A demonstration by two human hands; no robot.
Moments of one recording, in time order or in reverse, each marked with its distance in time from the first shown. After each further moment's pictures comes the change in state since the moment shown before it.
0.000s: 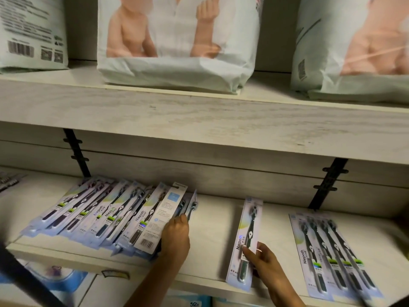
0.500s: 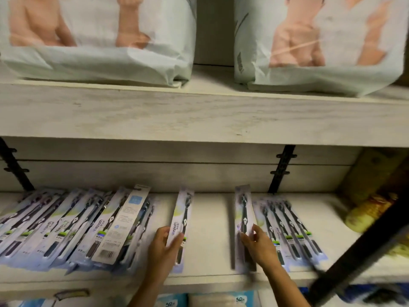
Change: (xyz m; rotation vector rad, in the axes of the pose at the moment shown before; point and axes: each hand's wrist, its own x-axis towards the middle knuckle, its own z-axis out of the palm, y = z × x) left_hand -0.029 0.045 0.014 -1.284 -0.034 -0.206; right_hand 0.005 -0.015 -0.061 -0.692 0.316 -0.088
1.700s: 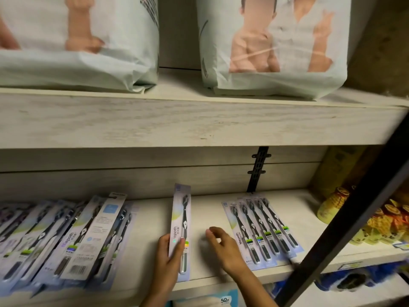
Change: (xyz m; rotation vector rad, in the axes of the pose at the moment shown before) left_hand -0.030 0.015 0.052 -0.315 -0.082 0.024; right_hand -0.010 -0.008 0.021 0.185 -0.103 -0.159
